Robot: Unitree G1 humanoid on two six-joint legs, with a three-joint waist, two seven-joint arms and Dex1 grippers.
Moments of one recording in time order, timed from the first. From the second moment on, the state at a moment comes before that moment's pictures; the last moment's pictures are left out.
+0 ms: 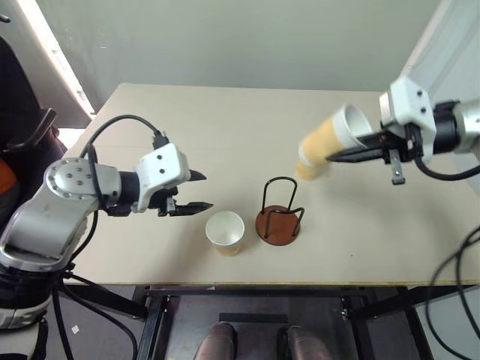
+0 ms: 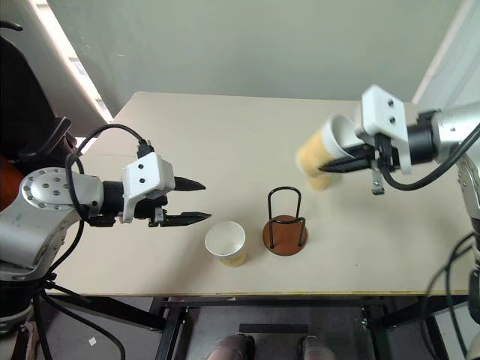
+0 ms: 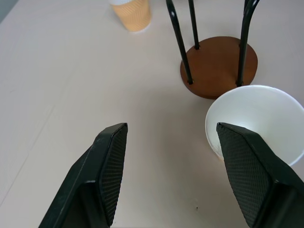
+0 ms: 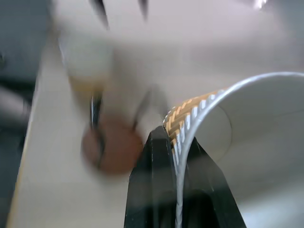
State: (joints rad) left arm -0.53 1.02 -0.01 -0.39 -0.38 0.64 -1.07; right arm -0.98 -0.94 0.09 -0.19 0.41 0.59 1.41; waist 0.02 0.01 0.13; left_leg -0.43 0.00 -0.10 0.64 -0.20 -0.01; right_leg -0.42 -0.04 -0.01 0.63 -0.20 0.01
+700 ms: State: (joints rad) left arm -0.42 1.04 0.04 -0.51 -0.41 0.72 -1.01; right arm -0.93 -0.83 0.33 -0.07 0.22 0.38 1.49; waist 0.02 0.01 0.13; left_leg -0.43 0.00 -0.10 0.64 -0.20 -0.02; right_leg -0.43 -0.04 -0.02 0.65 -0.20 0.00
